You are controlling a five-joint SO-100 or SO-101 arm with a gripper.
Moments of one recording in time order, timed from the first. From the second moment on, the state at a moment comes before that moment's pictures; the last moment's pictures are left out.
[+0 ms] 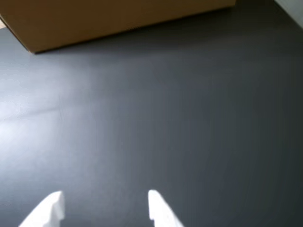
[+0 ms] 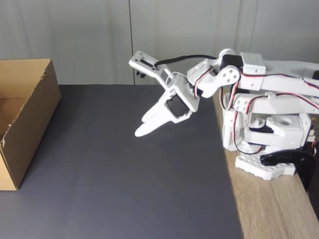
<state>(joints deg) 16.6 178.8 179.0 33.0 173.5</state>
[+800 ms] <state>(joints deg) 5.4 179.1 180.6 51.1 170.3</state>
